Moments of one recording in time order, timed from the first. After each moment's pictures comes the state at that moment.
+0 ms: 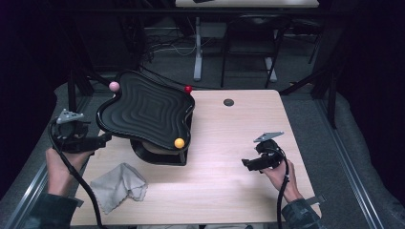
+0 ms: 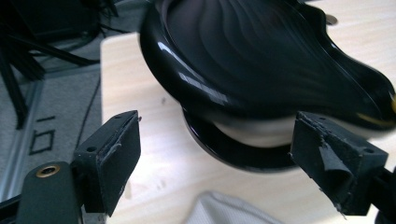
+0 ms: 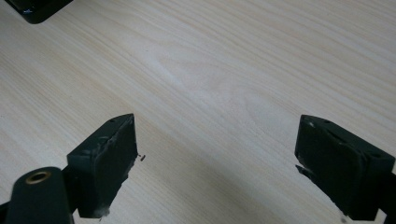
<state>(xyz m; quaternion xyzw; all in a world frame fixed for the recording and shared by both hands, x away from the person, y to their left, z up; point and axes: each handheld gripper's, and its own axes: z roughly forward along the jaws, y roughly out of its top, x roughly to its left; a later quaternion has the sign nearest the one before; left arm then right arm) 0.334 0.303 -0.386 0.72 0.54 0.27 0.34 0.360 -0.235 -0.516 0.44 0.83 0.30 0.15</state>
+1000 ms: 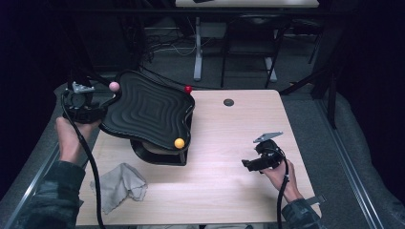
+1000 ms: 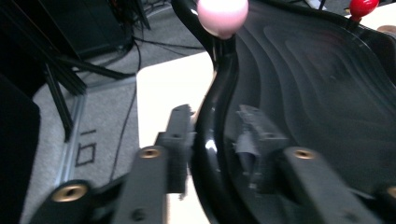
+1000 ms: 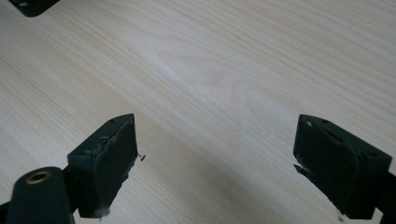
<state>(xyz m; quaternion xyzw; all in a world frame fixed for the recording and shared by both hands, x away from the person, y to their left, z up) 0.402 0.297 -0.370 0.73 0.53 0.32 0.30 0.361 -0.235 -0.519 0.44 0.84 0.29 0.14</state>
